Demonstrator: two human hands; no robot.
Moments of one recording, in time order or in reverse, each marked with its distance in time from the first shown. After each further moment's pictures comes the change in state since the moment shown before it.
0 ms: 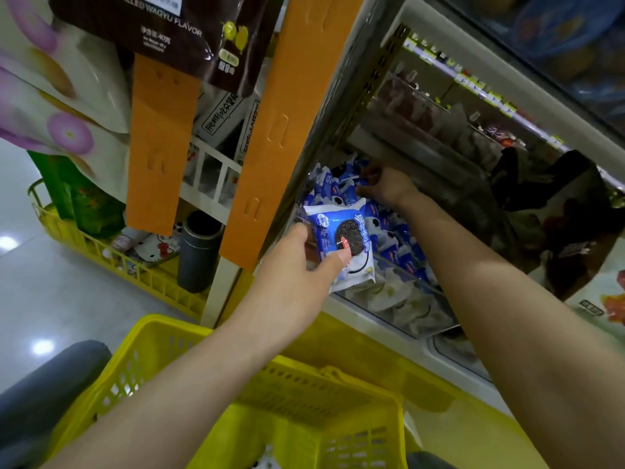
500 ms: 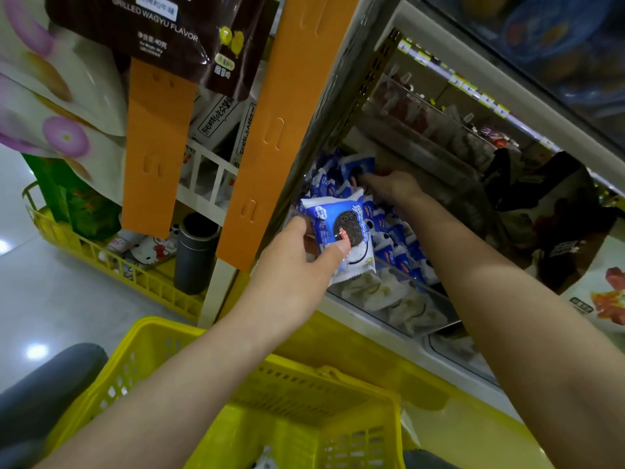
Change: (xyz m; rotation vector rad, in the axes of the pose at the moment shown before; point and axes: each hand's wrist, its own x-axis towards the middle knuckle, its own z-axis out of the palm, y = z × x) left_hand 0.003 0.005 0.001 -0.029 0.022 0.020; right_hand -0.011 0.001 -0.005 0.396 0.044 0.230
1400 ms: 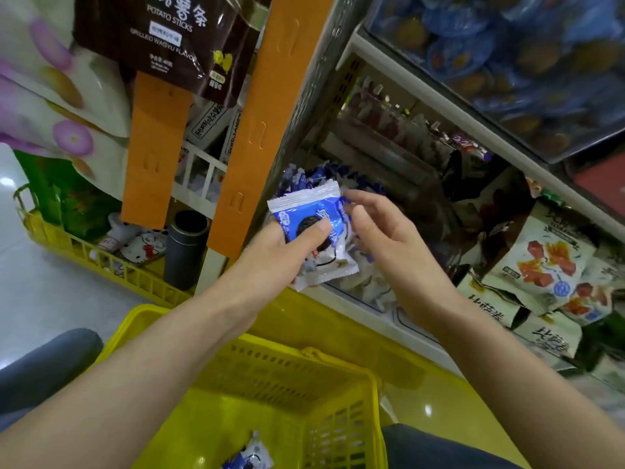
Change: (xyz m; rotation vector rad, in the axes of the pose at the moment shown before) left_hand -0.028 0.012 -0.006 -0.163 -0.176 -0.025; right_hand -0.204 0.006 -0.023 0.349 -0.120 -0.400
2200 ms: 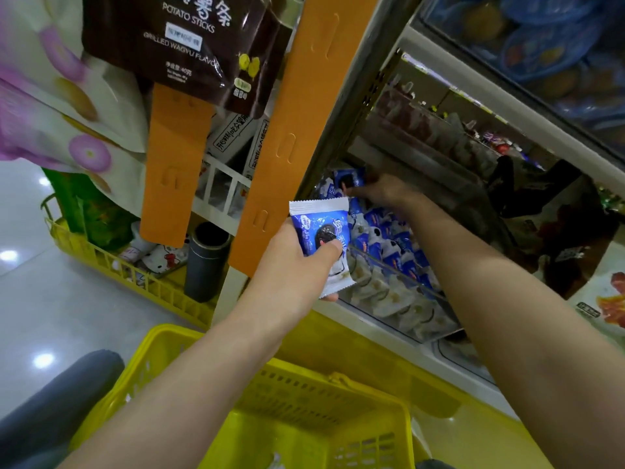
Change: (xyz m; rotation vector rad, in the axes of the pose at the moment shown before) left_hand 0.021 0.008 -0.008 -0.122 0.201 -0.095; right_hand 0.208 0.075 0.000 -0.511 -0.069 0.308
